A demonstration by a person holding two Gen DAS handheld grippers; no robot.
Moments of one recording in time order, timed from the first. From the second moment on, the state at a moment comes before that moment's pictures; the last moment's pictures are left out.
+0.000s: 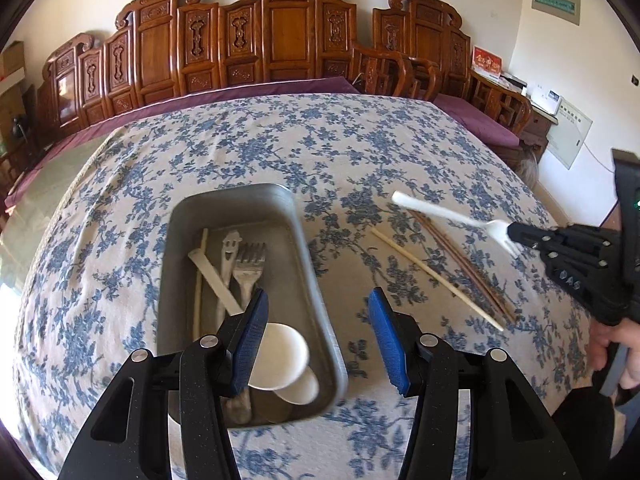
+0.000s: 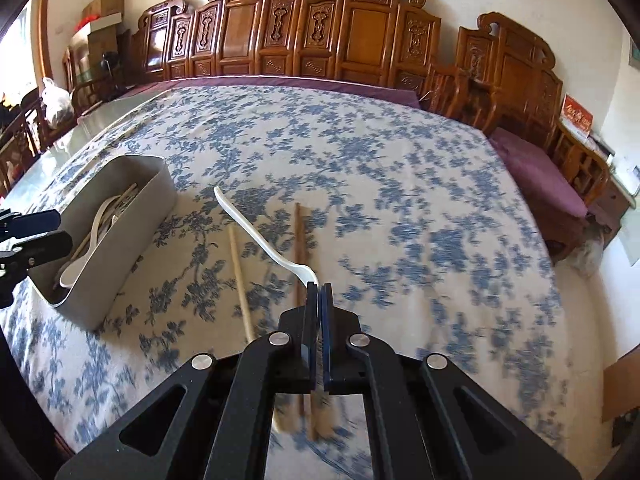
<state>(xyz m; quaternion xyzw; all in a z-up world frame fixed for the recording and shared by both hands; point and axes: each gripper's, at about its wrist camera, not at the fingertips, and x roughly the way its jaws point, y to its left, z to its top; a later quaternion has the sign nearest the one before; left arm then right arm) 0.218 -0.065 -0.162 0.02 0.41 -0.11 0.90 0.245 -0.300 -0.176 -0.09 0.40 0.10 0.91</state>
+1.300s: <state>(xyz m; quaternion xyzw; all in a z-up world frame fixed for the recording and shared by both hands) 0.263 -0.201 -0.237 0.07 0.51 -0.11 0.85 0.205 -0.393 -0.171 -0.03 0.41 0.05 0.91</state>
